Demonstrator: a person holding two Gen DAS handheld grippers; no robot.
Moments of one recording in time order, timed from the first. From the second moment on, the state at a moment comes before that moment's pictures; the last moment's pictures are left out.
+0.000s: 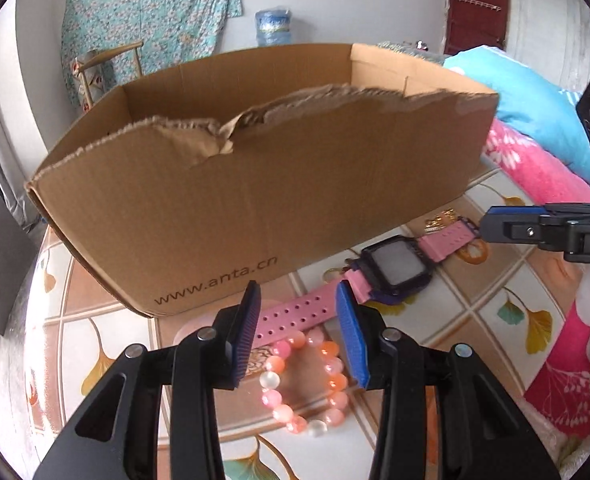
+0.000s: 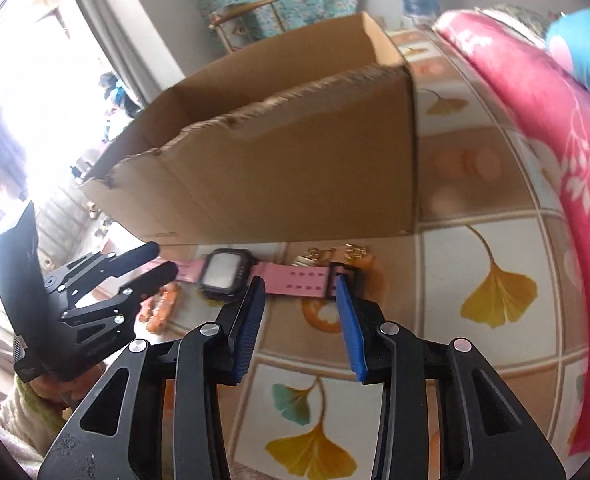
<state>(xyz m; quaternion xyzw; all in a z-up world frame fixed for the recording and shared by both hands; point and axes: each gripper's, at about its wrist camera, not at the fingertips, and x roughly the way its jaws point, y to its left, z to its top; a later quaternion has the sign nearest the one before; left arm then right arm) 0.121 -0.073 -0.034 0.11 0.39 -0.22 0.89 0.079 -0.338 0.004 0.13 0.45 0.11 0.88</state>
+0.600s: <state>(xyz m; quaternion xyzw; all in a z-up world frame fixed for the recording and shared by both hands) 0.123 -0.069 -0.044 0.11 0.40 -0.22 0.88 0.083 -0.342 -0.008 0.21 0.46 0.15 0.85</state>
